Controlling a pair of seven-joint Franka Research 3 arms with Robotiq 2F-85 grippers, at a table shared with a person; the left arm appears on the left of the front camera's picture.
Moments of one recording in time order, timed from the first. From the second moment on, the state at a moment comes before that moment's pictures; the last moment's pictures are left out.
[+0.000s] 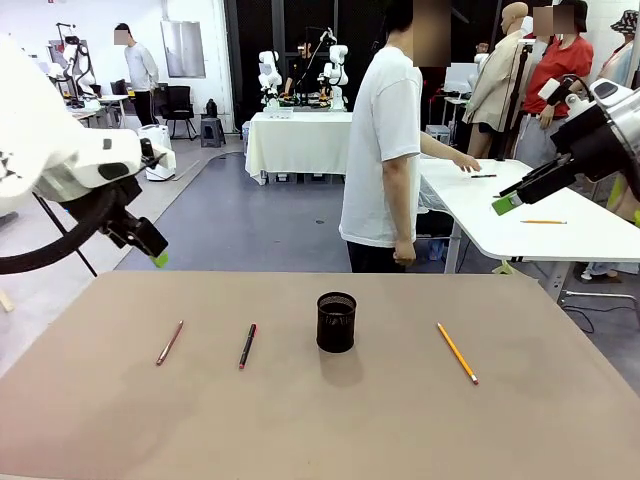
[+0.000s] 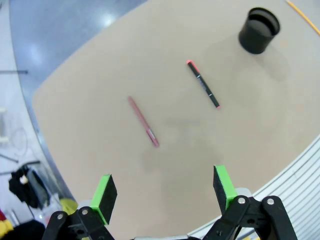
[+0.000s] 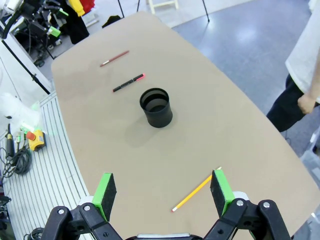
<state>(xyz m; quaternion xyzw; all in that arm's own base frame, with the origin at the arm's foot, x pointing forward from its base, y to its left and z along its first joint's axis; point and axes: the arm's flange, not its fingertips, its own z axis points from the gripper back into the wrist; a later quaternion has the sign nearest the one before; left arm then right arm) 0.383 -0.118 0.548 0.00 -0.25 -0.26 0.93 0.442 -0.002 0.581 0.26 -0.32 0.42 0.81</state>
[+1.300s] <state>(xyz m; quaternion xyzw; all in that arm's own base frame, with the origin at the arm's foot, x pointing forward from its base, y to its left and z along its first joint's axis) 0.433 -0.136 0.457 -0.08 -0.08 -0.25 0.96 0.442 -0.002 0.581 0.26 -0.32 0.42 0.81</state>
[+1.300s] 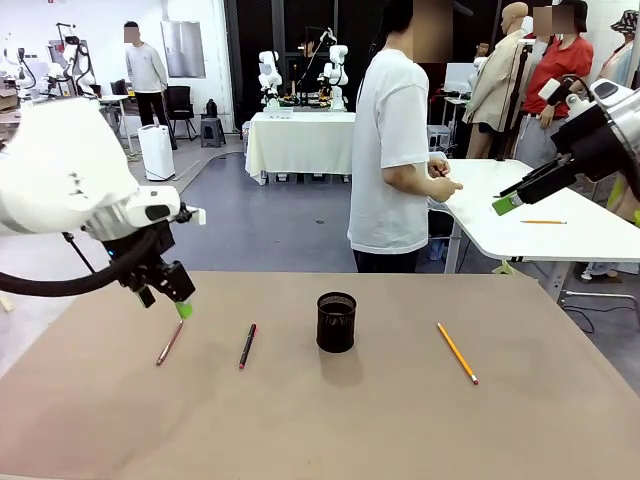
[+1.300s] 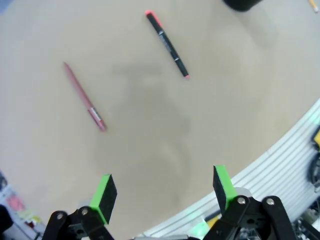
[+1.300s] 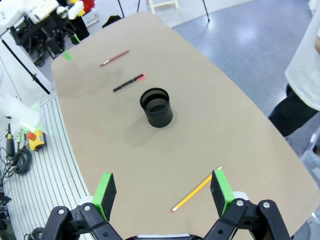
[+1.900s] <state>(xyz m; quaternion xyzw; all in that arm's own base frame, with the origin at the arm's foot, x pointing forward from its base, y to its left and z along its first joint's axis) 0.525 -0.108 0.395 0.02 -0.07 -0.18 0.98 0.442 -0.003 0.581 0.26 -0.32 0.42 0.81</state>
